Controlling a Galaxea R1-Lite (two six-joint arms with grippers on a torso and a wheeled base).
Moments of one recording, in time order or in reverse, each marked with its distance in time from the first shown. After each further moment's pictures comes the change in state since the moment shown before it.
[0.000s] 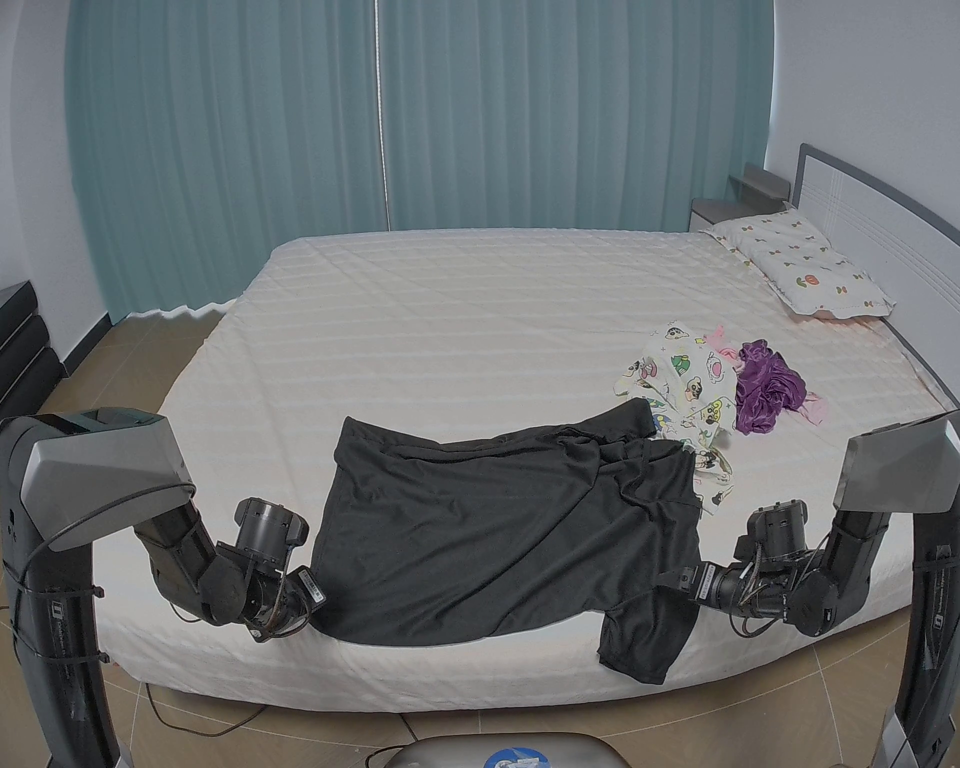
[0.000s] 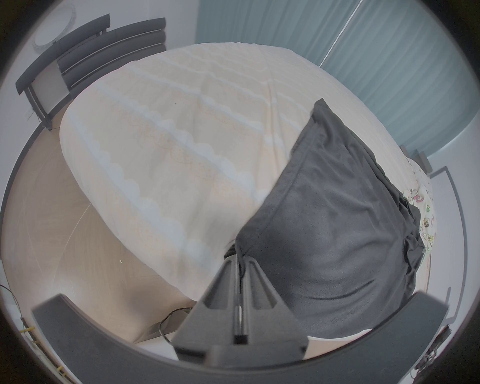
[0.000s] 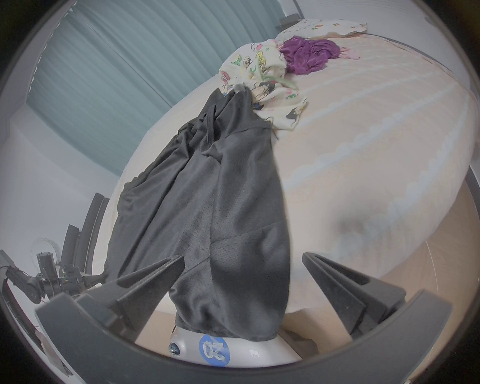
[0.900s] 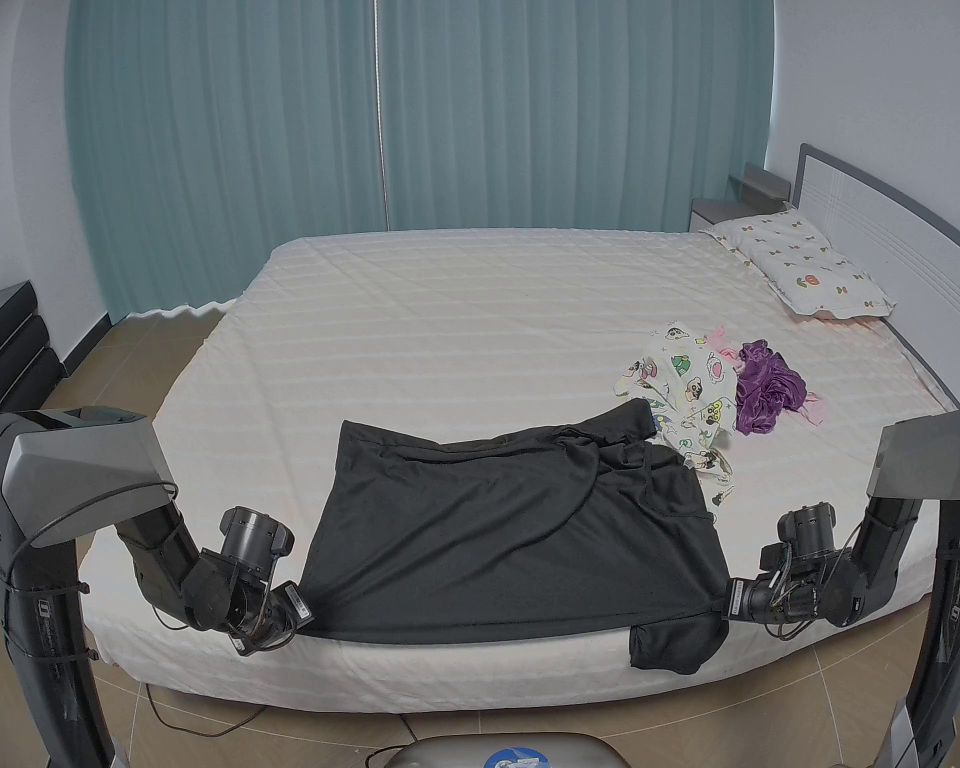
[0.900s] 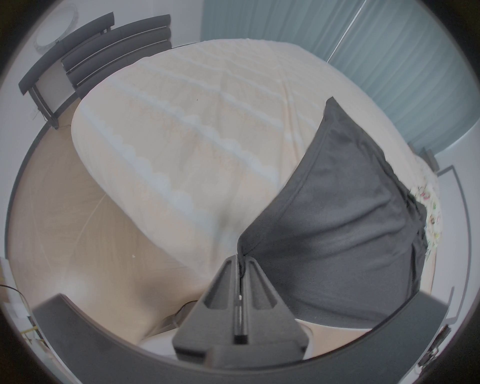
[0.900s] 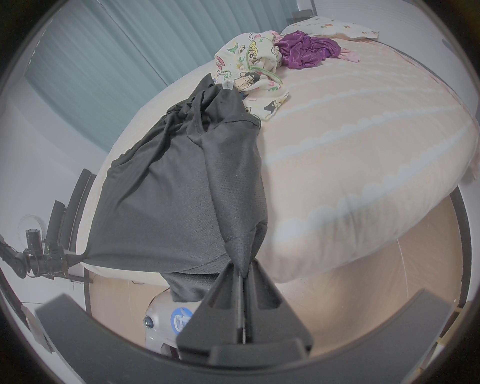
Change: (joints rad) left arm 0.011 -0.047 0.070 0.089 -0.006 0.048; right arm -0.132 -0.107 0.080 0.179 0.042 -0.227
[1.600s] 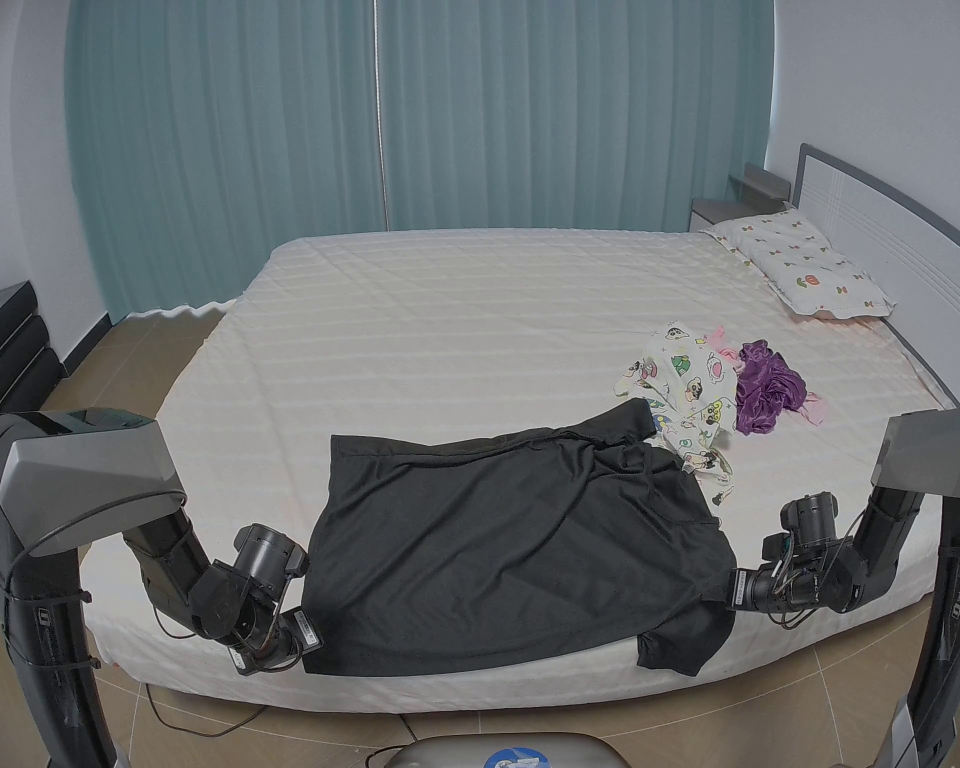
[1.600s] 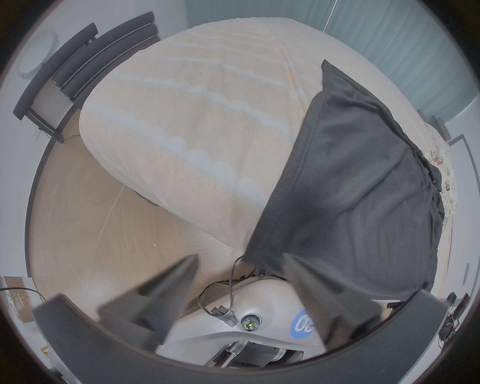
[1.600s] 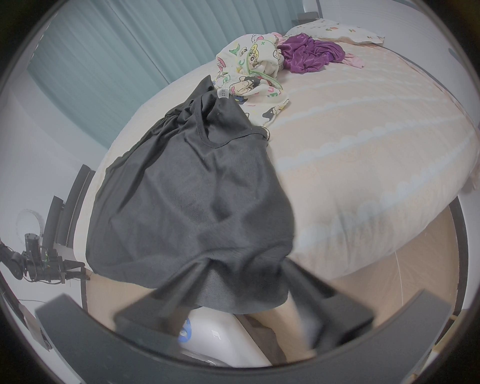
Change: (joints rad) left arm -0.058 -0.013 -0.001 0.092 0.001 0.000; right arm -0.015 0.017 -0.082 0.045 0.006 -0.010
